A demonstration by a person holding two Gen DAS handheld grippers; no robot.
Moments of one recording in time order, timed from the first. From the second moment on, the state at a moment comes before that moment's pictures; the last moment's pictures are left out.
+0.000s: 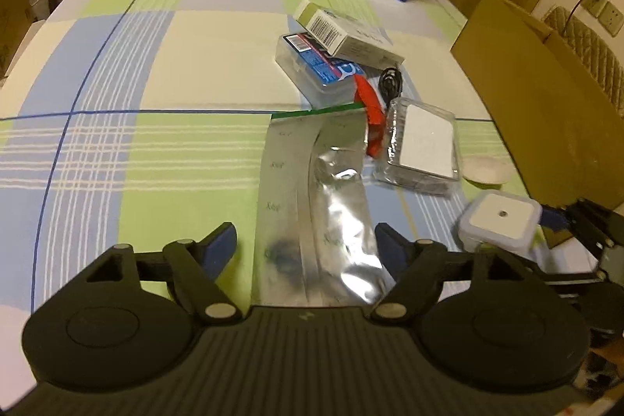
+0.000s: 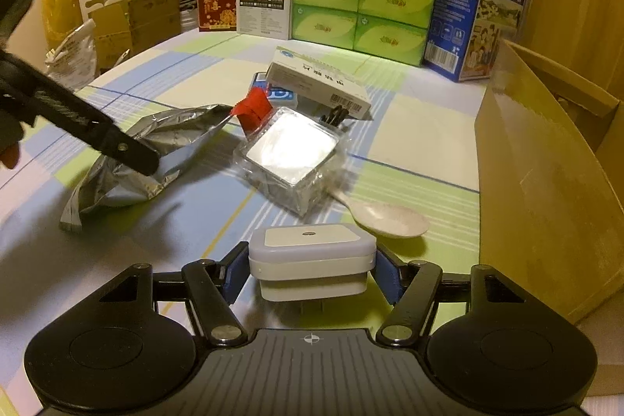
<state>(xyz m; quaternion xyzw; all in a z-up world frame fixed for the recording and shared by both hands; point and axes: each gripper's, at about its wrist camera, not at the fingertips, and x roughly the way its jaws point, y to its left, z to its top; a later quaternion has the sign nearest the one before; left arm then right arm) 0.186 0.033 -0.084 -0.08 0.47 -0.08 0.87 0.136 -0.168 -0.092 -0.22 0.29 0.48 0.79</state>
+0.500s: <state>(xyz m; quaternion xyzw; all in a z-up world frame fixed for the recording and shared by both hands) 0.206 0.028 -0.100 -0.05 0.49 -0.08 0.87 0.142 -0.154 -0.102 -0.22 0.30 0.49 0.79</state>
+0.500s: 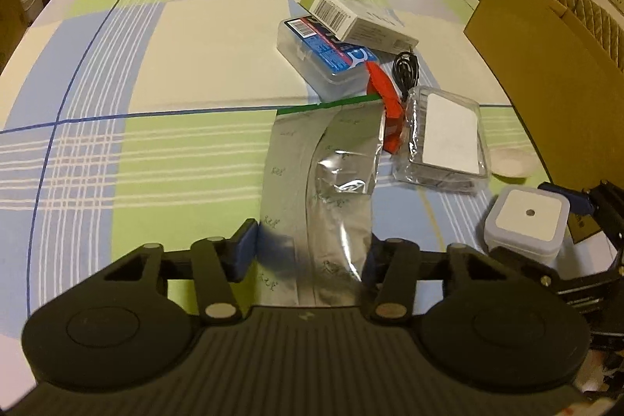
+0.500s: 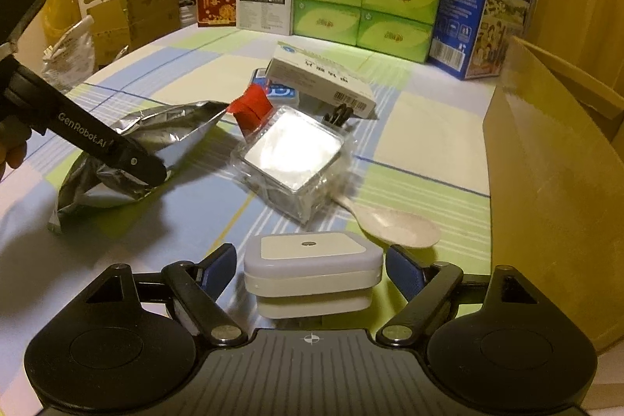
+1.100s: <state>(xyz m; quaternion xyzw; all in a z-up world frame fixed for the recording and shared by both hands) 0.186 0.026 -0.081 -0.04 0.48 -0.06 0.87 0.136 -0.160 -0.090 -0.21 0.29 0.47 0.80</state>
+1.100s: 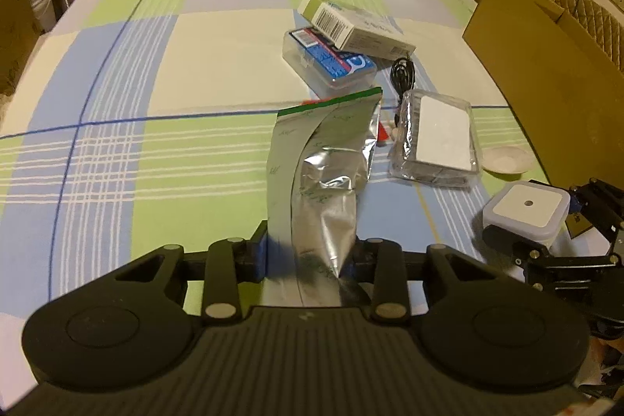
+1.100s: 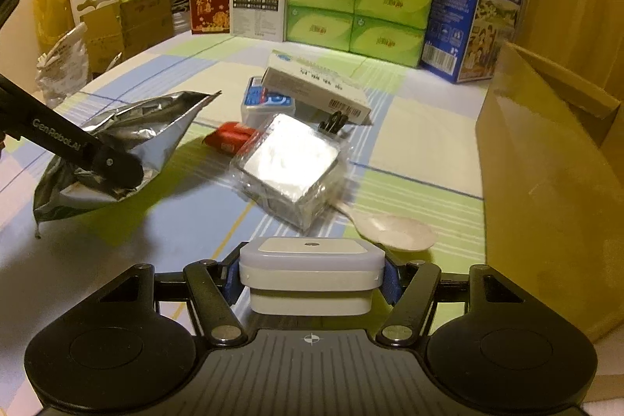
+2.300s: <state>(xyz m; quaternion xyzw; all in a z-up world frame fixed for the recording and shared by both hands) 0.092 -0.120 0.057 -0.04 0.39 -0.15 0.91 0.149 -0.333 0.062 -0.14 0.22 0.38 0.89</state>
